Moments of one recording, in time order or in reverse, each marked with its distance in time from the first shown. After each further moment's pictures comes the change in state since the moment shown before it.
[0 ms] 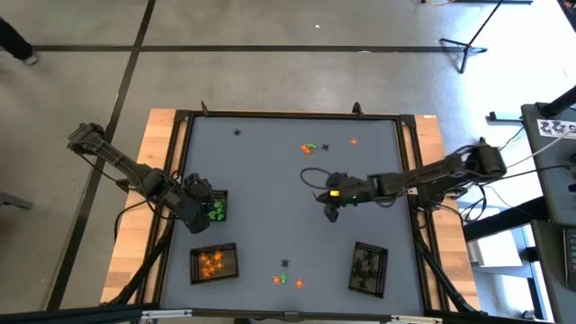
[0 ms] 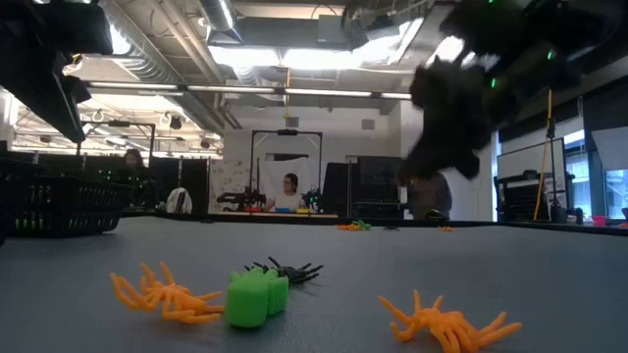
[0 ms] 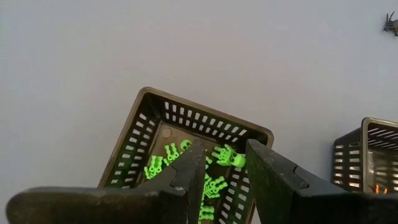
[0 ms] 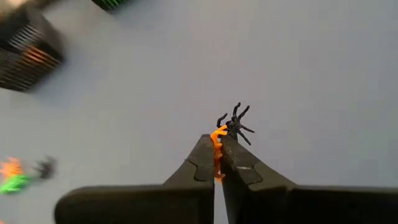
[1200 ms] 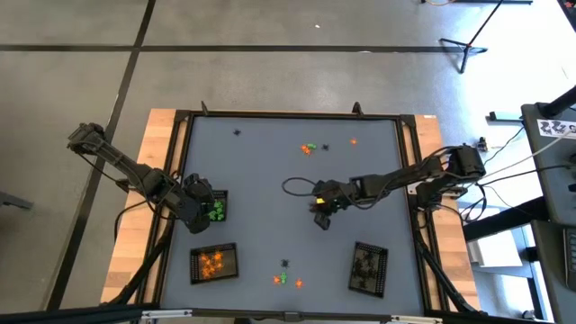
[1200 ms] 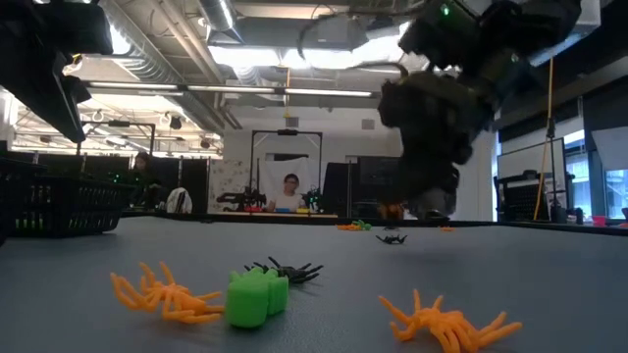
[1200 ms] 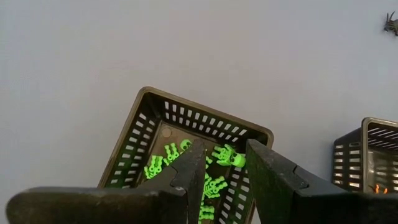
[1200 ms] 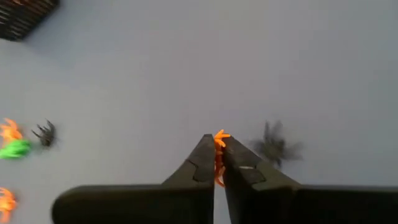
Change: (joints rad) left arm 0.000 0.000 0.000 0.000 0.000 0.000; right arm 0.011 0.198 0.169 -0.118 -0.166 -0.033
